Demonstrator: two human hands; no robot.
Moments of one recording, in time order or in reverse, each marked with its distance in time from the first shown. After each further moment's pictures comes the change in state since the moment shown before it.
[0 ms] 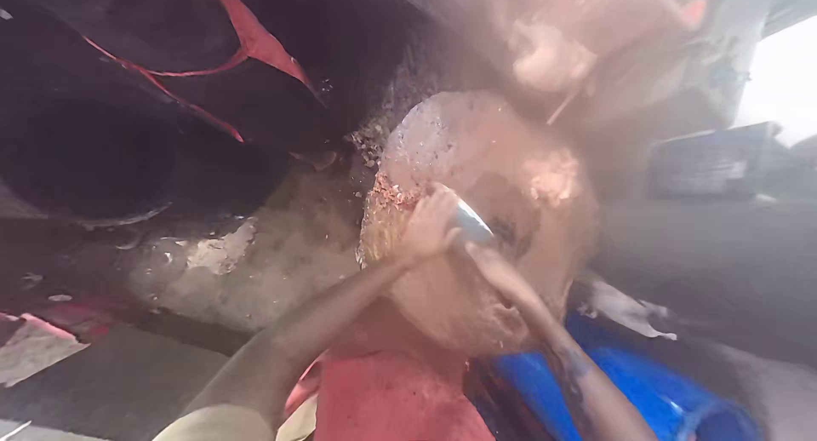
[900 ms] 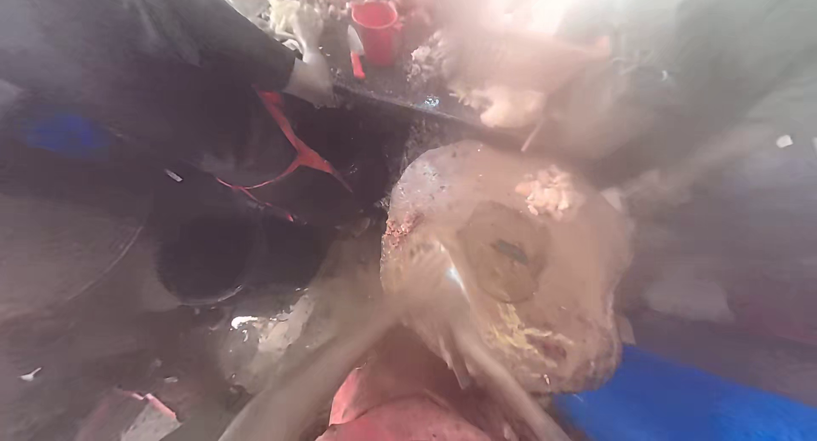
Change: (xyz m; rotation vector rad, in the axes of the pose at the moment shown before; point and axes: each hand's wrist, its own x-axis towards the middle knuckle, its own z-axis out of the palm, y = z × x) left_hand -0.070 -0.014 -0.022 0.130 -0.196 0.154; right_hand -0.066 0.014 0.125 0.834 -0.187 -0.144
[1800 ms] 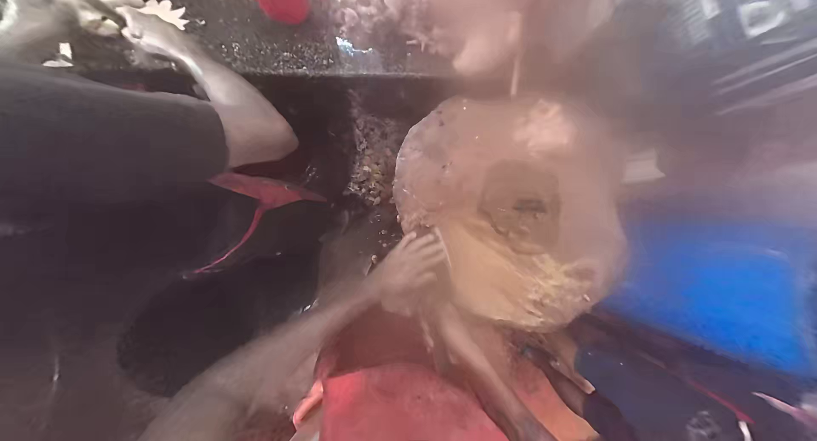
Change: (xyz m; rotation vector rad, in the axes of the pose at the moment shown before) left_hand 0.001 -0.146 -0.121 -0.108 -0.420 0.499; right_hand 0.084 -0.028 0.189 0.545 0.158 -0.007
